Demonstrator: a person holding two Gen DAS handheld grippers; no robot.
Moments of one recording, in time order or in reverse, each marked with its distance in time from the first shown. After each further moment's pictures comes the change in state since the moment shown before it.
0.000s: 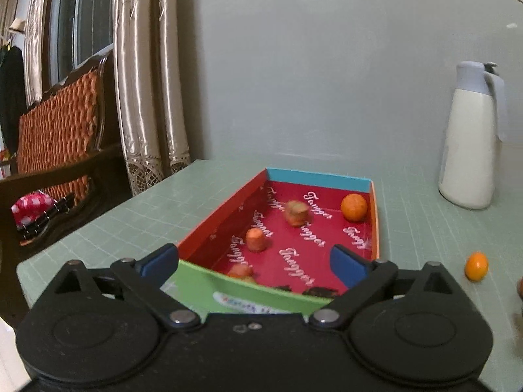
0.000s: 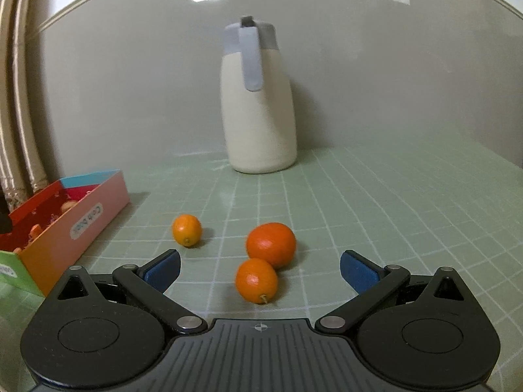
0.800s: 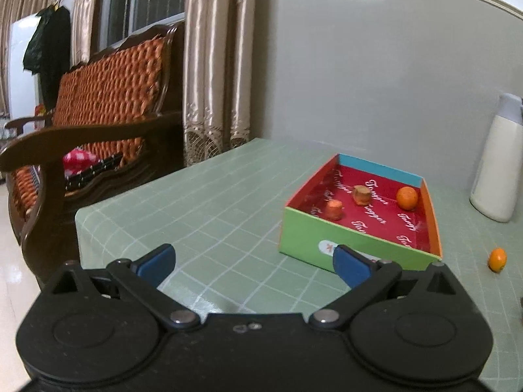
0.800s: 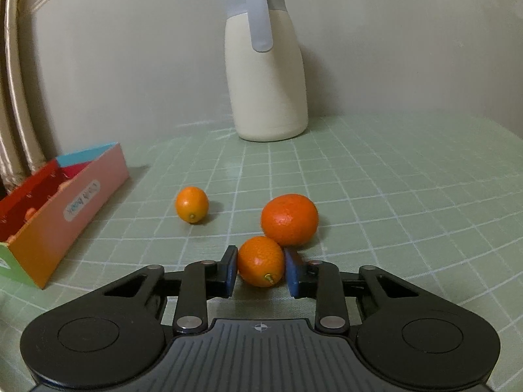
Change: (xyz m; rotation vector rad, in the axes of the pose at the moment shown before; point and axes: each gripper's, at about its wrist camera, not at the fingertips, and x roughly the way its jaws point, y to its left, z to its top) left arm -0.038 0.086 -0.027 -0.171 0.057 0.083; right arm 0.025 0.002 -0.003 0.031 0.119 0.031
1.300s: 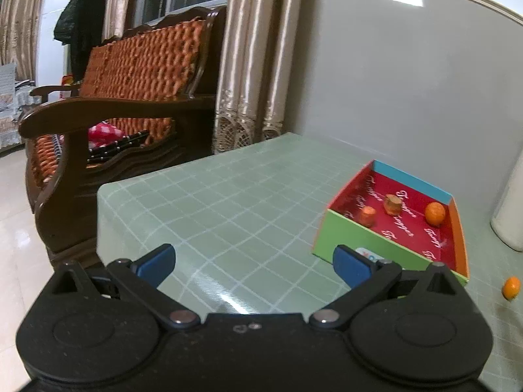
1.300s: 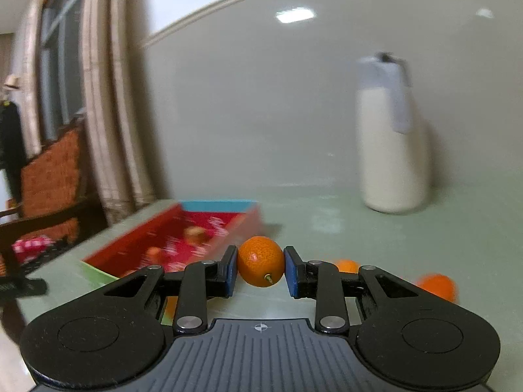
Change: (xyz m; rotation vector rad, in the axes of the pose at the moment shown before) left arm 0.004 0.026 0.002 -0.119 0.031 0.071; right arm -0.035 0.081 0.021 -0.130 -0.191 0.367
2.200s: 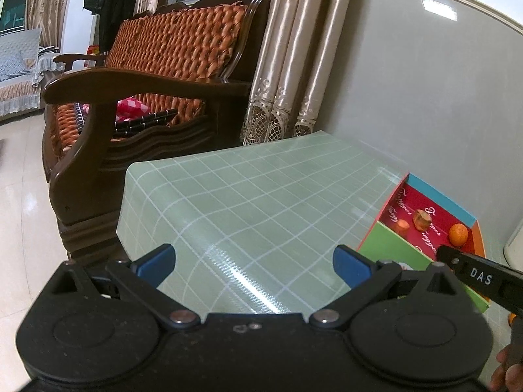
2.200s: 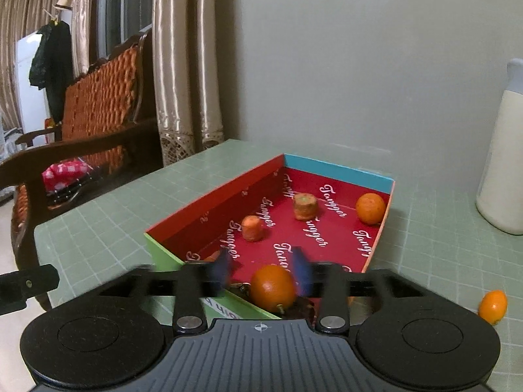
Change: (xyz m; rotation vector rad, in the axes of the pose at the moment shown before) left arm 0.009 0.038 0.007 -0.126 0.045 0.038; right arm 0.103 0.111 0.000 -0.195 0.228 0.115
